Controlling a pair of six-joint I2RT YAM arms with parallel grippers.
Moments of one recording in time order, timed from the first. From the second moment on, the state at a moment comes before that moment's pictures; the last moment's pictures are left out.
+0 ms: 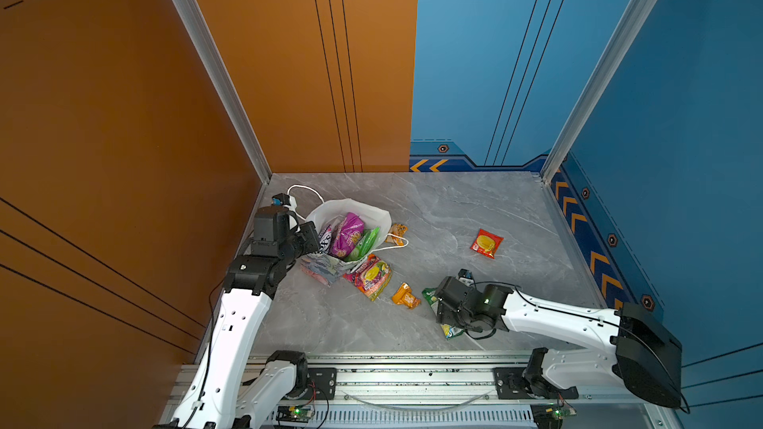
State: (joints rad) left arm -0.08 0.95 1.05 -0.73 0.08 -0.41; right arm 0.93 1.29 0.69 -0.68 0.15 1.10
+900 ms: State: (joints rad) left arm -0.08 0.95 1.05 -0.73 0.08 -0.41; right arm 0.86 1.64 1.16 -0.91 0.34 0.75
